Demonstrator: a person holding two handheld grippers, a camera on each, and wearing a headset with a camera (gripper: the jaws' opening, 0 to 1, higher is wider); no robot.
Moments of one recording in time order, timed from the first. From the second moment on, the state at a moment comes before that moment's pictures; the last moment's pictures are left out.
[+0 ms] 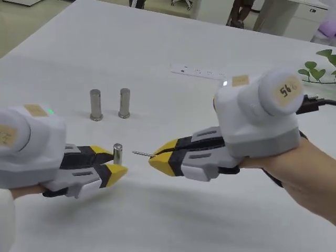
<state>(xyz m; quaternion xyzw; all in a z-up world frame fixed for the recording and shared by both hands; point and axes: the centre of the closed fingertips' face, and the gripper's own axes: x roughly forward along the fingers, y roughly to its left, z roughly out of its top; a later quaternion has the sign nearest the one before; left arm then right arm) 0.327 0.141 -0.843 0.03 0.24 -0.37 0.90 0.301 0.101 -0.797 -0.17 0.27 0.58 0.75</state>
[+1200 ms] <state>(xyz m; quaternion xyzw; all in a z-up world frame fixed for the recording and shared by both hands) 0.330 0.142 -0.847 0.01 0.23 -0.35 0.91 0.316 0.122 -0.815 -0.16 0.29 0.56 0.76</state>
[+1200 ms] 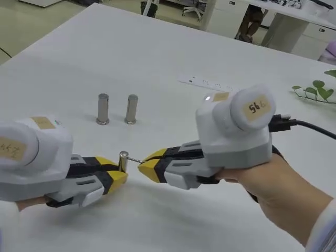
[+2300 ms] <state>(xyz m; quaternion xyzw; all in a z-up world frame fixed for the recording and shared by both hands) 0.324 0.140 -0.847 0.01 0.23 -0.35 0.91 0.311 0.116 -0.820 -0.19 0.31 0.57 0.74</state>
